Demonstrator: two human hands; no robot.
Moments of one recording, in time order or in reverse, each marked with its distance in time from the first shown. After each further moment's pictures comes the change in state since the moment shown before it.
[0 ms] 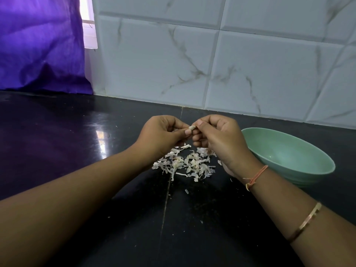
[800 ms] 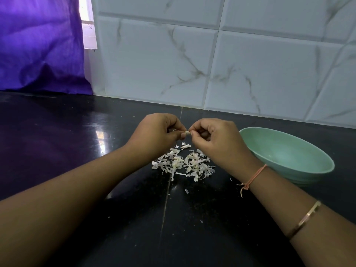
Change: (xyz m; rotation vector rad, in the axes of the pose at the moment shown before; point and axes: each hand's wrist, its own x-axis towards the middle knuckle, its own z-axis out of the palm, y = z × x) left_hand 0.001 0.007 -0.011 0.591 0.009 0.164; right_hand 0.002 0.004 -0.007 -0.698 -0.030 -0.424
